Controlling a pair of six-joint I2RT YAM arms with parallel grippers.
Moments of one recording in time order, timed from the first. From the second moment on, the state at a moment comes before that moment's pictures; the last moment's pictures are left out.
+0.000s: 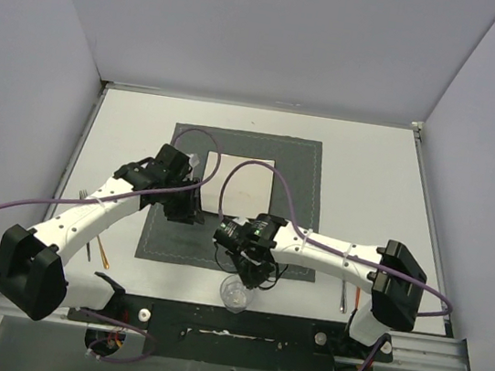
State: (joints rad) left arm -0.49 1.29 0.98 -0.77 0.21 -0.62; right arm 1.20 1.65 1.25 -1.09 0.05 0.59
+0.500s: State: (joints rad) left arm -0.47 1.29 0.96 -0.77 0.22 -0.62; right arm 1.20 1.62 1.33 -1.12 0.10 0.60
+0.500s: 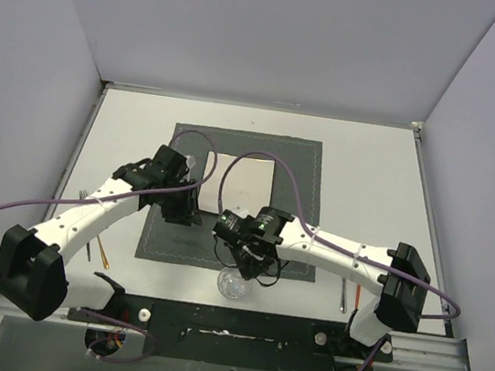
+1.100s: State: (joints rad) left arm -0.40 1.26 0.94 -0.77 0.24 -0.60; right arm 1.03 1.62 1.45 -1.19 0.11 0.56
